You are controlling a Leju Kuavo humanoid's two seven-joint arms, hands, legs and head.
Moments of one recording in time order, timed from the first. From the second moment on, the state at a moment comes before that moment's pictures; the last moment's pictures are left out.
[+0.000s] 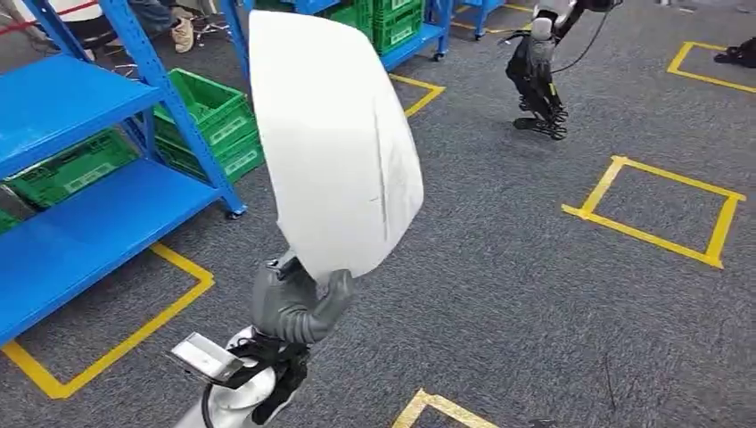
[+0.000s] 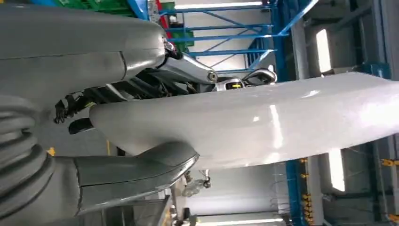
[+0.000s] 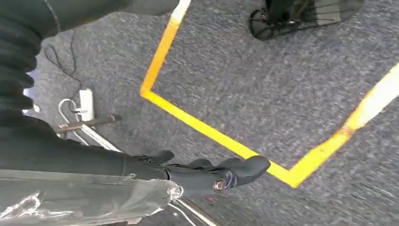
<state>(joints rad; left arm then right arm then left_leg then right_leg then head) -0.03 -0.23 -0.60 -1.61 0.06 0.06 -0.67 -0.09 0.21 -1.08 -0.20 1.19 -0.30 -0.03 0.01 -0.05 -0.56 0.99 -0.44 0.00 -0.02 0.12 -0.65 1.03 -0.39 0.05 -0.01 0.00</state>
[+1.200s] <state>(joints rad) -0.02 -0.22 -0.58 -1.61 0.06 0.05 -0.67 -0.09 0.21 -1.09 -0.20 1.19 -0.29 0.02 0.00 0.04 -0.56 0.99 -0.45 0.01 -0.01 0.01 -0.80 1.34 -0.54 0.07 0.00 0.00</state>
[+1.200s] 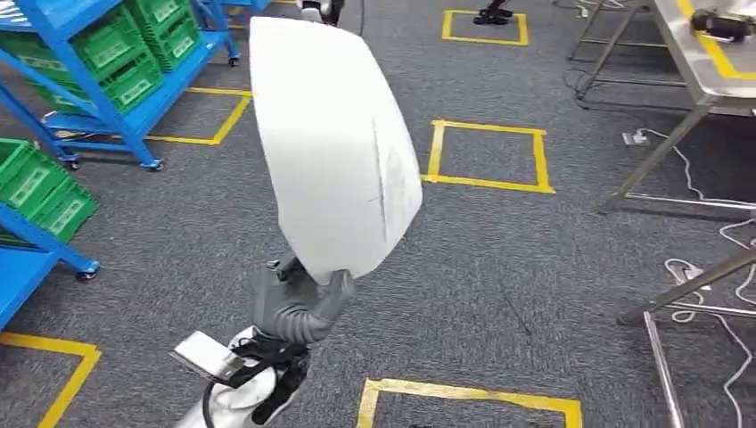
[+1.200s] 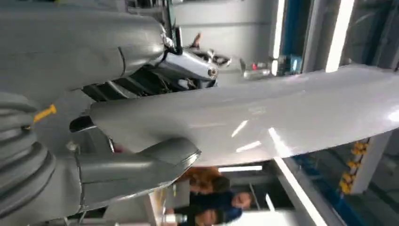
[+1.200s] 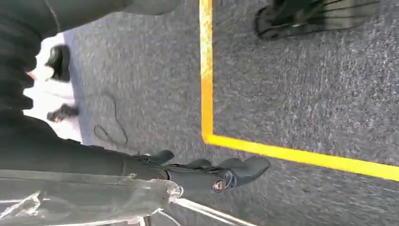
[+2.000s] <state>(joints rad) -0.02 -0.22 -0.59 -1.60 0.06 0.05 -0.67 -0.09 0.22 -1.10 -0.20 1.18 -0.29 0.02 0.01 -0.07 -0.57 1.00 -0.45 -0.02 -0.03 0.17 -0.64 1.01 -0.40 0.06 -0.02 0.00</state>
